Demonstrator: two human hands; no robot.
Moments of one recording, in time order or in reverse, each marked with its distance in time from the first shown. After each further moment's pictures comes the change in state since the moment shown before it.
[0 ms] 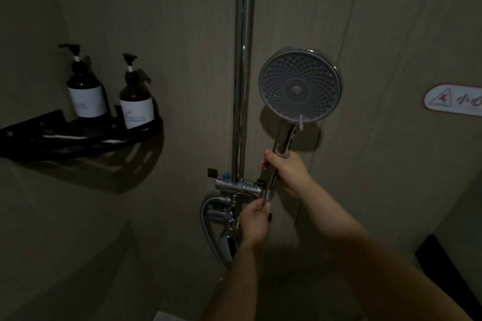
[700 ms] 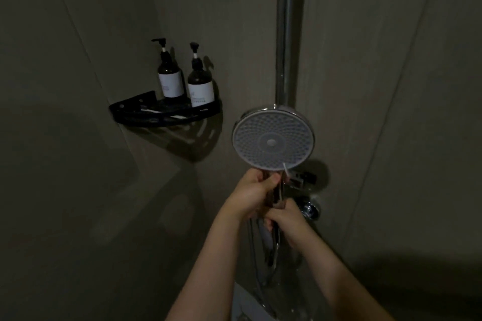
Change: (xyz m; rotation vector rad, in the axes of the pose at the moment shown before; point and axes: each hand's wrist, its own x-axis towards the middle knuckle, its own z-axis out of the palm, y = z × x) left_hand -0.034 0.075 -0.041 0.066 0.003 0.132; right_hand -0.065 0.086 0.032 0.002 -0.463 0.288
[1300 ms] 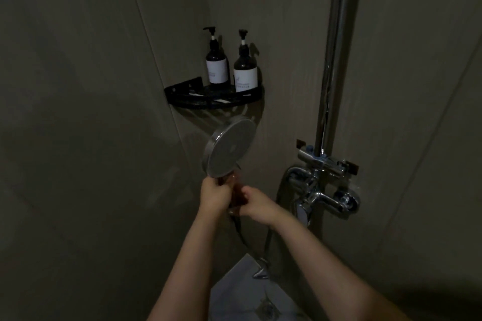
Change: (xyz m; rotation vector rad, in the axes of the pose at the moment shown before) left_hand -0.070 -0.018 -0.100 0.222 0.819 0.022; right_hand 0.010 0.005 0.110 -0.377 -0.461 -0.002
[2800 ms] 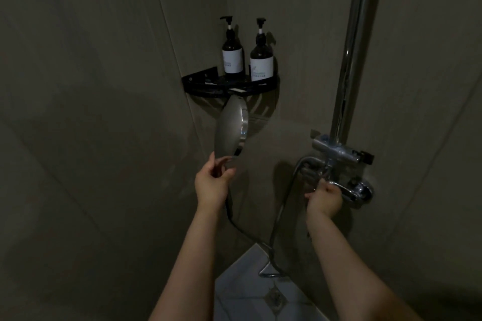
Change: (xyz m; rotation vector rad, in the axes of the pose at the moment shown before) left_hand -0.011 -0.007 -0.041 0.040 0.051 0.128; right_hand -0.006 0.070 -0.041 0.697 1.234 0.293
